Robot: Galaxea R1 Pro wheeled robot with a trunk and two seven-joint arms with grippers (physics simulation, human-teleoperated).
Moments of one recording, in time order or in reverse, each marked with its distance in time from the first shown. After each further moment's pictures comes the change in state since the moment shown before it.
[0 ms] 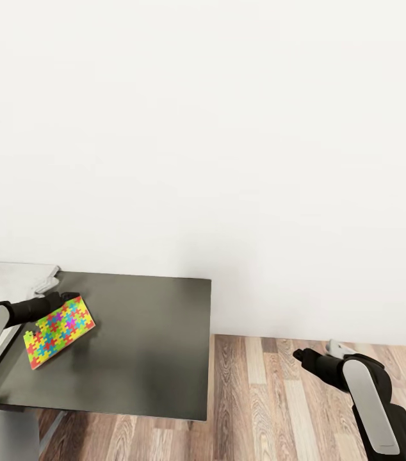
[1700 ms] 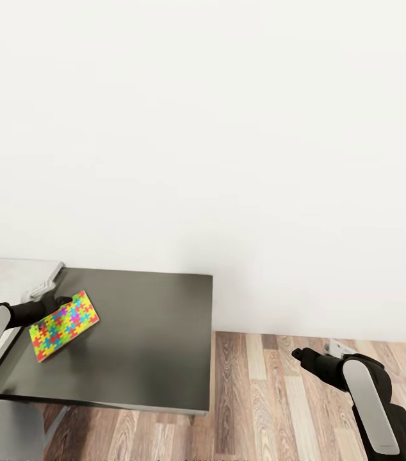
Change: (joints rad) left arm 0.000 -0.007 0.007 0.002 0.005 0.005 0.177; right arm 0.000 0.000 0.000 0.001 0.000 0.000 0.014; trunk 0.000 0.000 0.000
